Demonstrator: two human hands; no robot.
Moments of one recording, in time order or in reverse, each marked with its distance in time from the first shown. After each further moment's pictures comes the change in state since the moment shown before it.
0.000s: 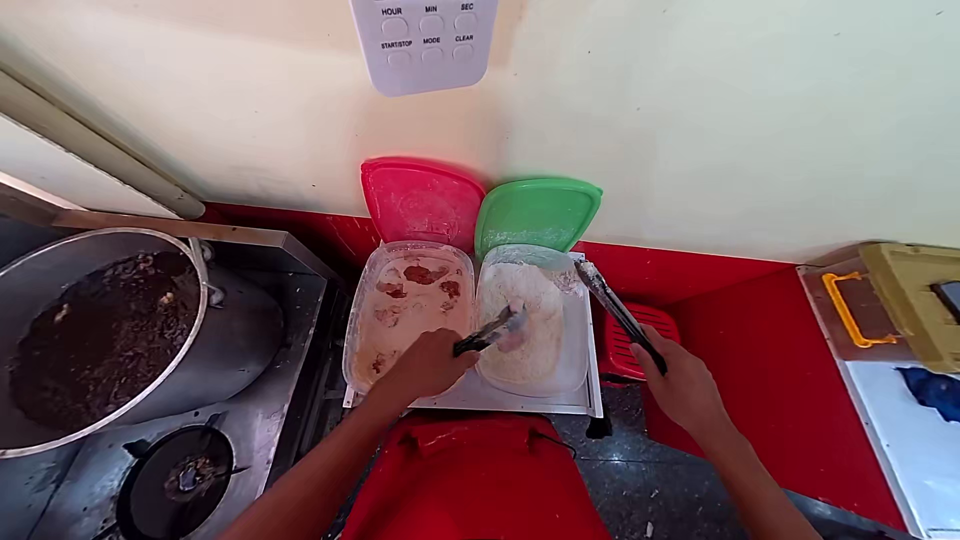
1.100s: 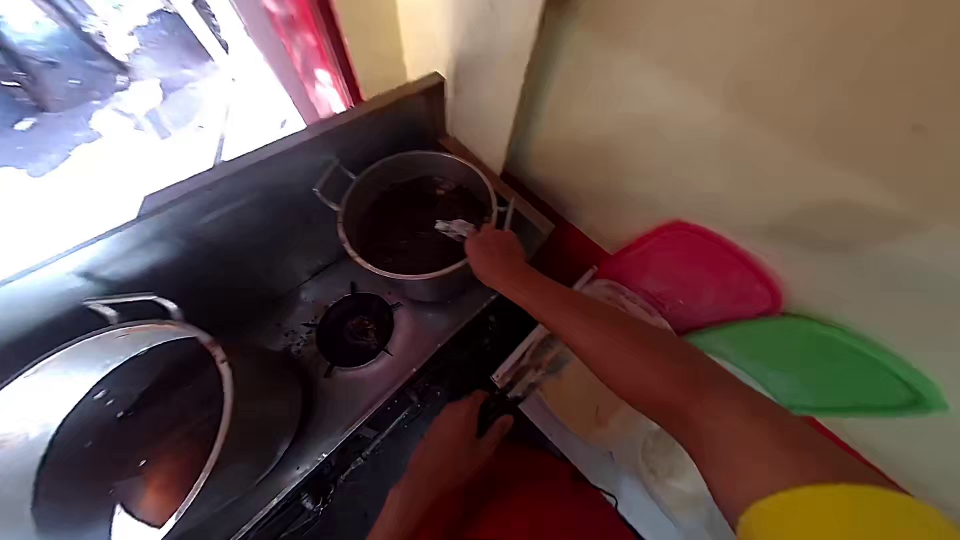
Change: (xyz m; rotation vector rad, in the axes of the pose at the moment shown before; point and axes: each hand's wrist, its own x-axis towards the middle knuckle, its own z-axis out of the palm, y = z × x) left_hand -0.209 -0.200 0.068 -0.571 0.561 -0.309; right_hand 0.014 -0.669 0.196 -0.434 -0.374 -1.112
